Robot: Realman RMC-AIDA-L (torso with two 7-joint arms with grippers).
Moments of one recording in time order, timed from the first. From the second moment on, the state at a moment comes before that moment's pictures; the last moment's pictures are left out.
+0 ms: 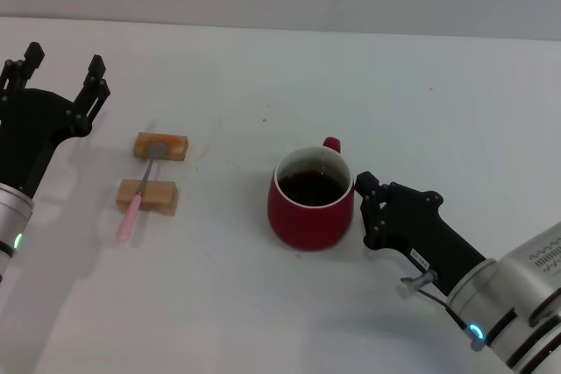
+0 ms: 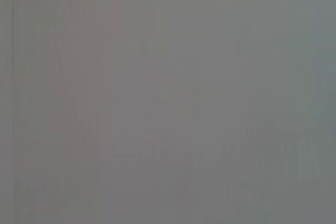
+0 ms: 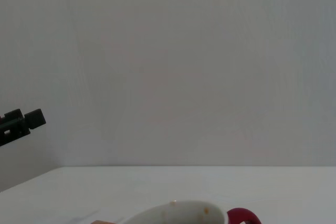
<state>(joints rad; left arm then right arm) -0.32 -2.08 2.11 0.29 -0.54 1.25 -0.08 0.47 2.09 -0.18 0.46 -1.62 -1.19 0.14</state>
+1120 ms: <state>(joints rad) -0.32 -2.08 2.11 0.29 -0.54 1.25 -0.08 0.47 2.09 -0.16 0.45 -1.62 -1.19 0.14</state>
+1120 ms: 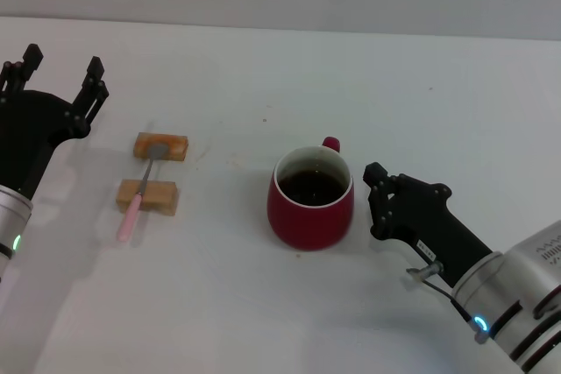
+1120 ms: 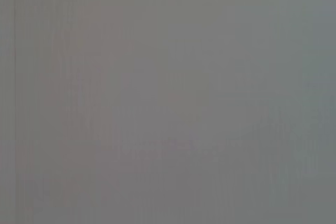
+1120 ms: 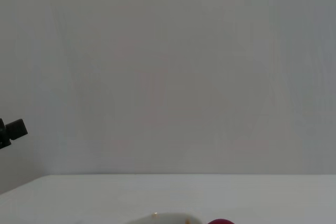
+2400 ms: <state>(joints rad) -0.32 -2.07 2.11 0.29 -0.53 1.25 -0.08 0.30 2.09 -0.01 0.32 -1.61 -1.40 0.13</state>
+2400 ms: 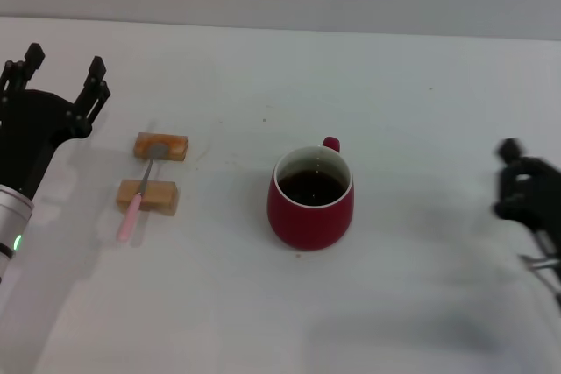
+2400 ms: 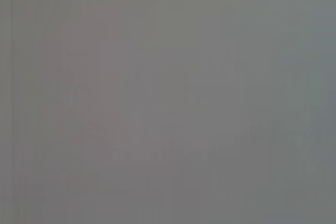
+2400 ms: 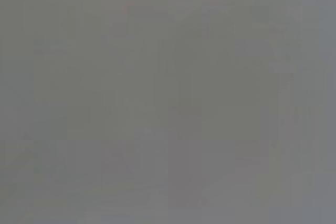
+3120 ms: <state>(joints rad) -0.17 -2.08 2.28 0.30 -0.53 1.32 -0.08 0.14 2.08 0.28 0.22 -1.61 -1.60 0.01</state>
